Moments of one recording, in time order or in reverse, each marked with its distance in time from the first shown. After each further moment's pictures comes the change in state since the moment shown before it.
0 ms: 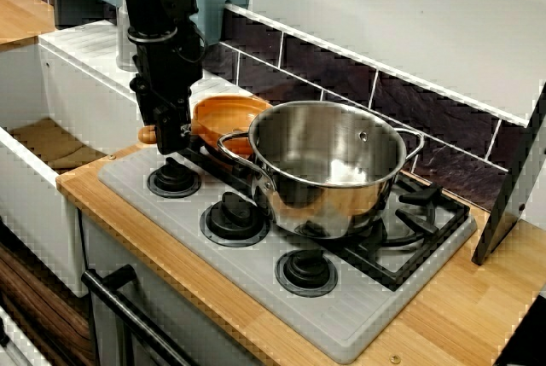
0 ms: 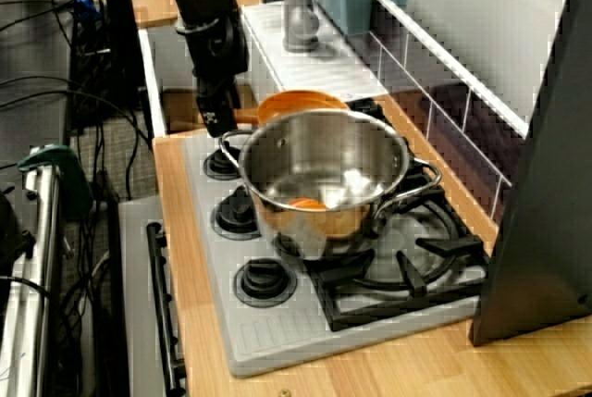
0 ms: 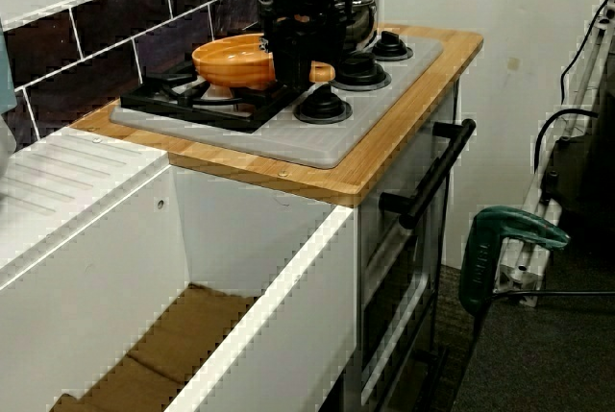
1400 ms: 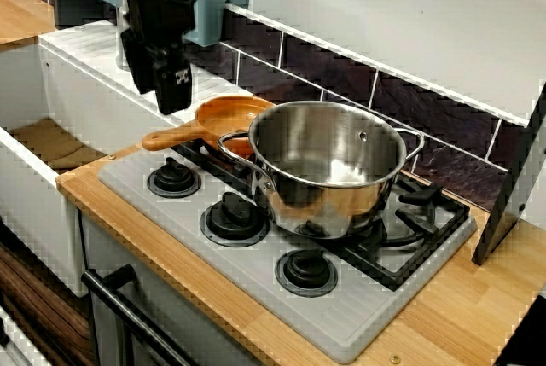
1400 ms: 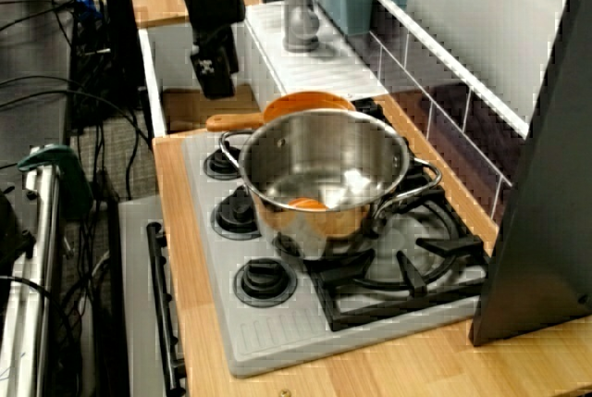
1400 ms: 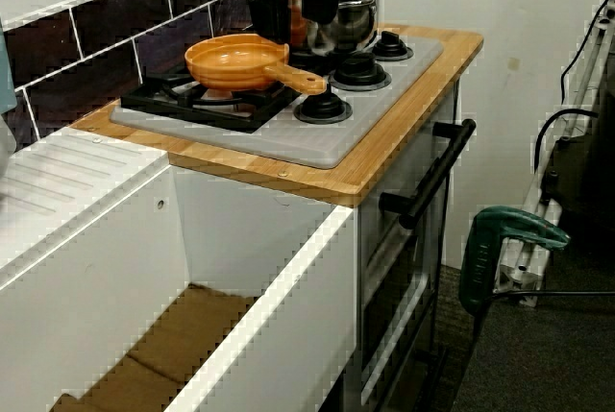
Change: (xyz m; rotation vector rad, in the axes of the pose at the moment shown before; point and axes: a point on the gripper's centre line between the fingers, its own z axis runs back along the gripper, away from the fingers) arm 0.006 0.012 0.045 -0.060 -0.020 0.034
